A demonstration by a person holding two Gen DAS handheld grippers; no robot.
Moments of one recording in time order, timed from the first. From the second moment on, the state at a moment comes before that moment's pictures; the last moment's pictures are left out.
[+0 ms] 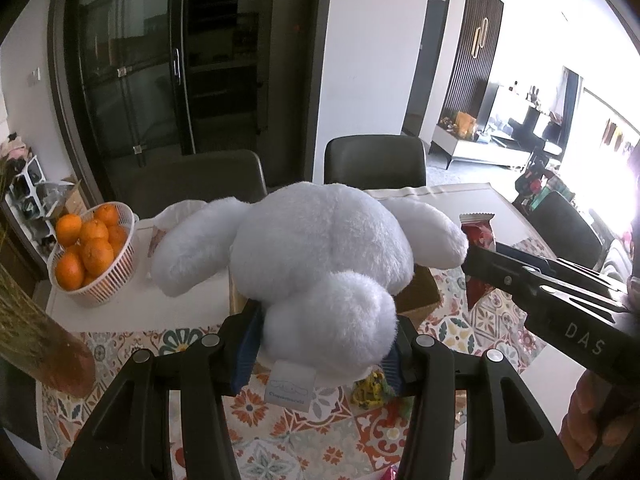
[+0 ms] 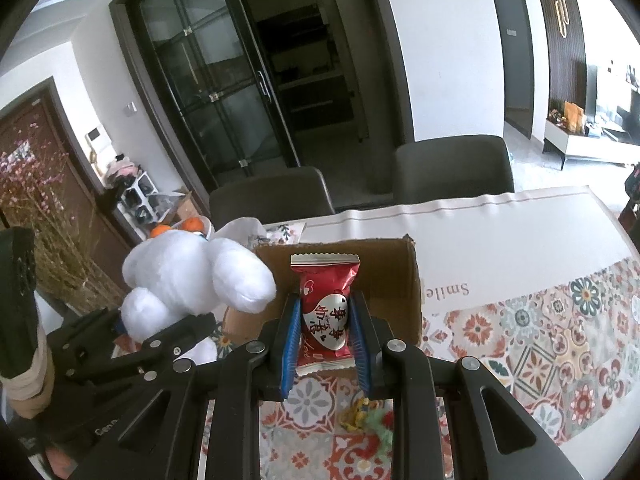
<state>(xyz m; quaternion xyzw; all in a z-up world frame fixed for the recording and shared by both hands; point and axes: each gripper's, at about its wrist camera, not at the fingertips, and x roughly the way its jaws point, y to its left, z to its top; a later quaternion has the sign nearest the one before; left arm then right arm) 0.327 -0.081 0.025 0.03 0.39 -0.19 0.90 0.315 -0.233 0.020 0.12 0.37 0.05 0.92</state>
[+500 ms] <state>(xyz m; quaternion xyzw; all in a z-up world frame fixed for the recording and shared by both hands) 0.367 -0.094 0.021 0.04 0.41 -0.20 0.89 0.359 -0.240 0.012 0.12 0.39 0.05 0.91</state>
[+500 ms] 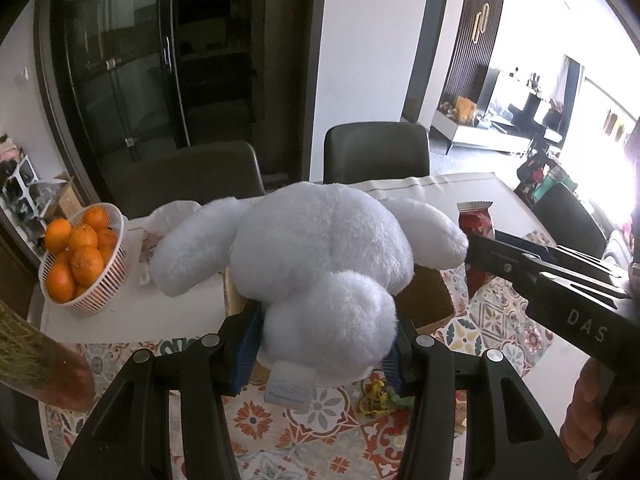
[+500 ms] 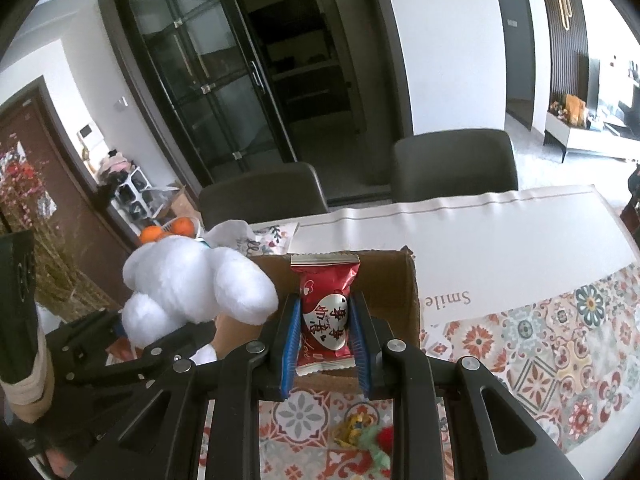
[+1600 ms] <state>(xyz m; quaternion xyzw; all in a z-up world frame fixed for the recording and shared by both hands) 0.438 -0.132 -0.052 0.09 0.51 -0.19 0.83 0.431 -0.255 -0.071 0.15 0.51 0.04 0.84</state>
